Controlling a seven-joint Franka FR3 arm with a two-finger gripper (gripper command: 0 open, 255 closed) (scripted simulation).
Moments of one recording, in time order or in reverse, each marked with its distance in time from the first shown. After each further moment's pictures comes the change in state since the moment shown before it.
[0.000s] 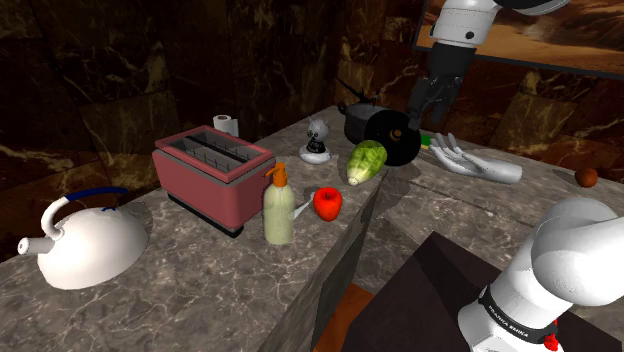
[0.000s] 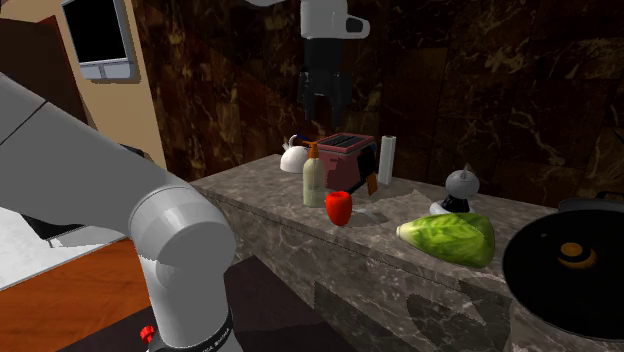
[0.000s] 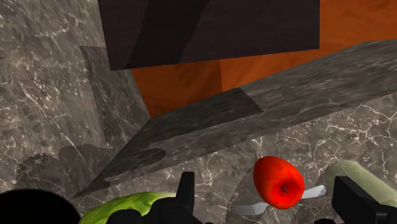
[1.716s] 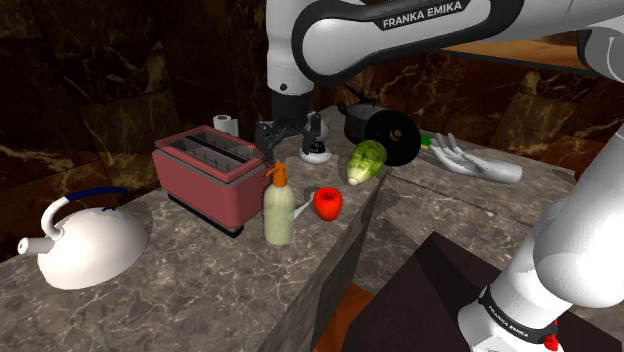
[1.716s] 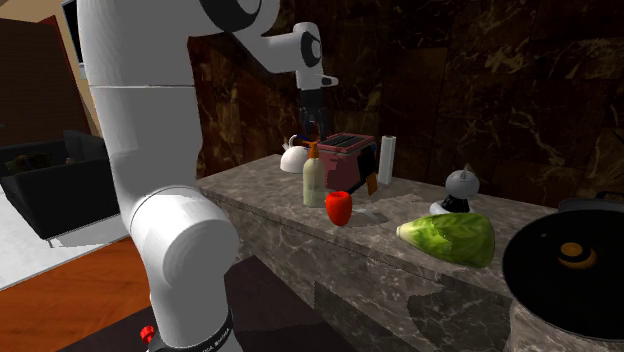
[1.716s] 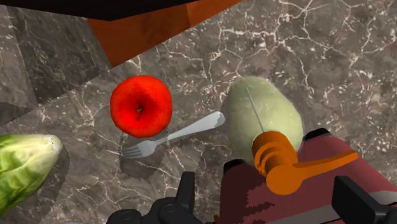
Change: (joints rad) arm 0.058 0.750 0.407 0.424 -0.144 0.334 0.589
